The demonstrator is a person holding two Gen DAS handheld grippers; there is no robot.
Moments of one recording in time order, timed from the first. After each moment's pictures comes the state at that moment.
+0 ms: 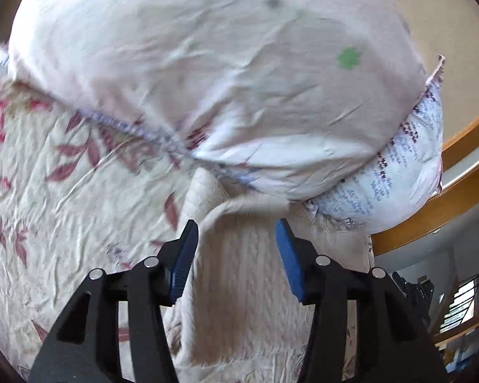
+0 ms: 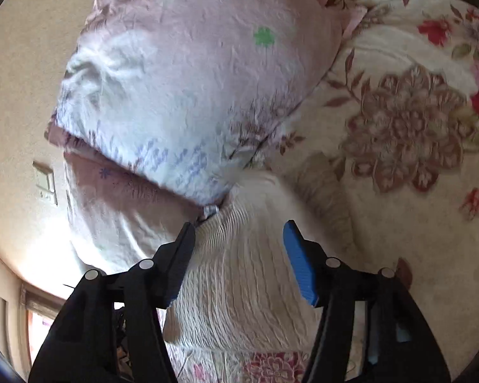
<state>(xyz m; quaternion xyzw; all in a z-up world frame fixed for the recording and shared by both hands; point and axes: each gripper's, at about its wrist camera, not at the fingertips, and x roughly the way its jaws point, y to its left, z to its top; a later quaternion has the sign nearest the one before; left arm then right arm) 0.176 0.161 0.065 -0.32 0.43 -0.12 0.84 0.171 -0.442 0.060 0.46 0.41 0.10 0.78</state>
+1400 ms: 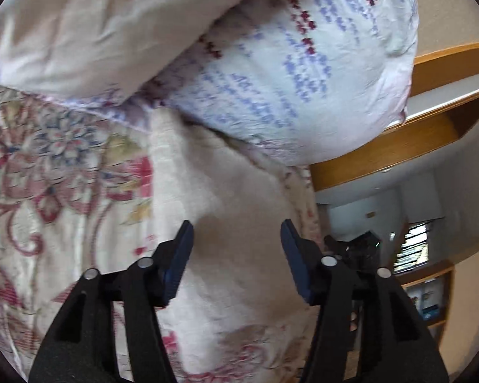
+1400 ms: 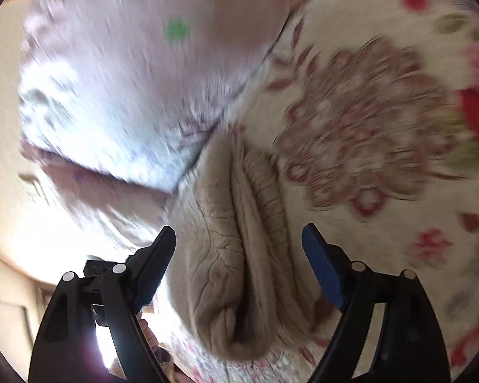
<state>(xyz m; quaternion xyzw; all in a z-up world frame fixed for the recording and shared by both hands) 0.242 -0.065 0.032 -0.31 0.50 -0.29 0.76 0.210 -0.498 0.019 0.47 0.51 0.12 0.71</state>
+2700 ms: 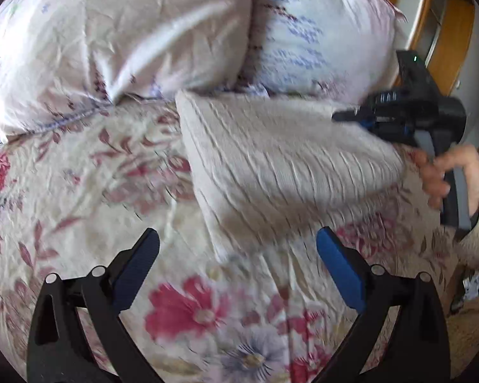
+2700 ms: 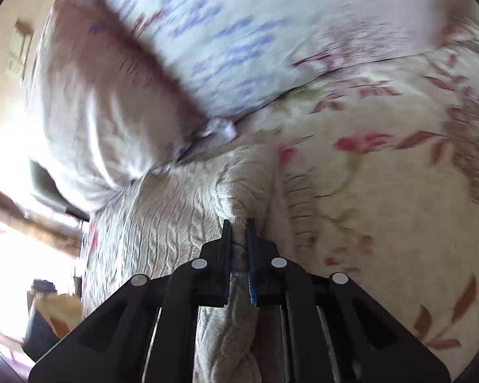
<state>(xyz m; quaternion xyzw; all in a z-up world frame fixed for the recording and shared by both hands) 0.049 -0.015 0.041 -0.01 0.42 -0.15 0.89 0.222 -0.277 0.043 0.26 0.52 0.15 0.80</state>
